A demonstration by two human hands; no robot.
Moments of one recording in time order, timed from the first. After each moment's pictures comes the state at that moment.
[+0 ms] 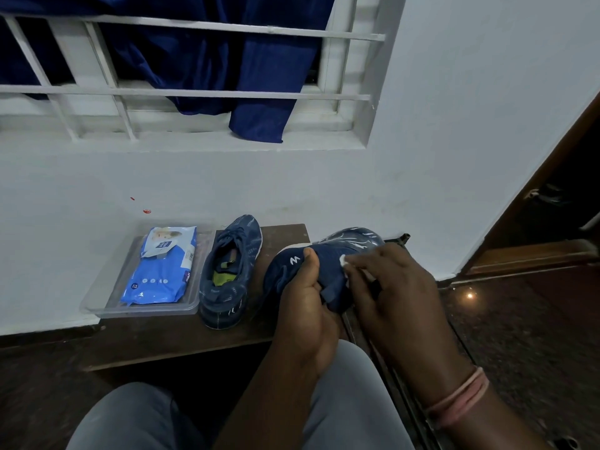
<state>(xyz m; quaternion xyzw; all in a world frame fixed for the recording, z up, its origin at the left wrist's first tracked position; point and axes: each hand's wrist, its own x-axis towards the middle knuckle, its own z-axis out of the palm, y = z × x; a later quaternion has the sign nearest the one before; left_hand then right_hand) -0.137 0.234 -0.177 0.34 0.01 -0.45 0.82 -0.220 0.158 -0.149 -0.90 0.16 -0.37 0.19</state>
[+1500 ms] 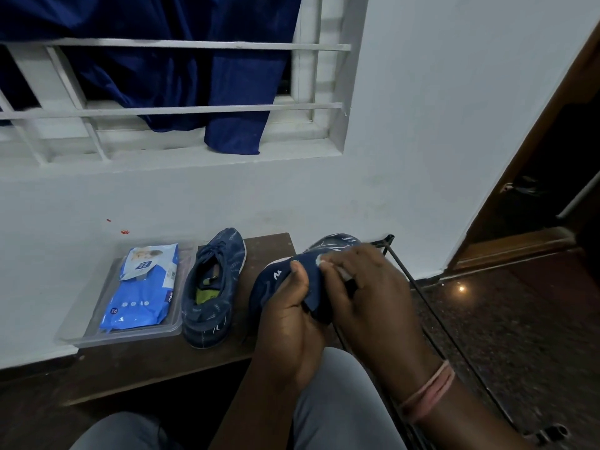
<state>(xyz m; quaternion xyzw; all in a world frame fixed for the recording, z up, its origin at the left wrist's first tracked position) -0.142 0.236 -0.172 0.34 -0.07 -0.43 0.83 -0.211 0.150 -0.153 -0.87 0.17 -0.41 0.20</state>
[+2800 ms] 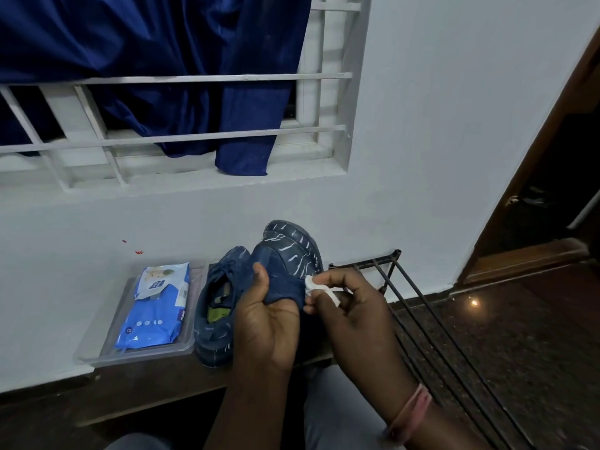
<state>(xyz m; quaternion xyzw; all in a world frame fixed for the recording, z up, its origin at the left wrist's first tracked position) -0.097 0.240 -0.160 0.21 0.04 -0.28 0.93 -0.188 0.175 -0.166 -0.68 0.22 -0.36 0.60</state>
